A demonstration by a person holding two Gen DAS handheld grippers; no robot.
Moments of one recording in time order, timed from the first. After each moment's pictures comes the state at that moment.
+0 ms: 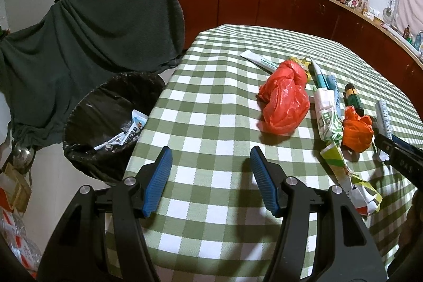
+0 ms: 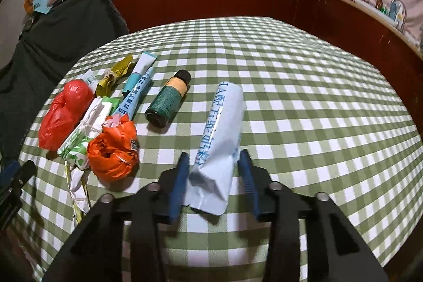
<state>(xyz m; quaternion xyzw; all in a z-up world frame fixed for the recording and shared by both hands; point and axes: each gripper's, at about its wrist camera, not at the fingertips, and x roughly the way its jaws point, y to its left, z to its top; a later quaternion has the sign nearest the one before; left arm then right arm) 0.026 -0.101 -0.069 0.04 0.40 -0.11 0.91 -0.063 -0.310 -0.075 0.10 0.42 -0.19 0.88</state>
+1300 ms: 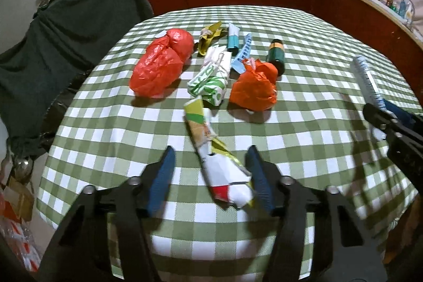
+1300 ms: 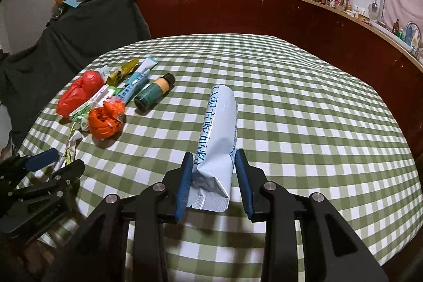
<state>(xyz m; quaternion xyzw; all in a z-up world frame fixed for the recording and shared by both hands) -0.039 -0.212 -0.077 0.09 0.43 -0.16 0.89 -0.124 -0.343 -0.060 0.06 0.38 -0.12 0.91</state>
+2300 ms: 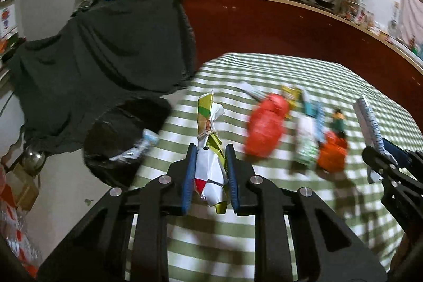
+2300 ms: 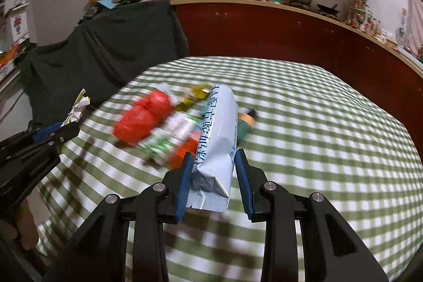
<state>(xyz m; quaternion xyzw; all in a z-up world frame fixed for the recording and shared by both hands) 0.001 -0.107 -0.026 0.04 0.35 -0.07 0.94 -0.079 -0.253 -0.034 0.03 0.34 -0.04 0.94</state>
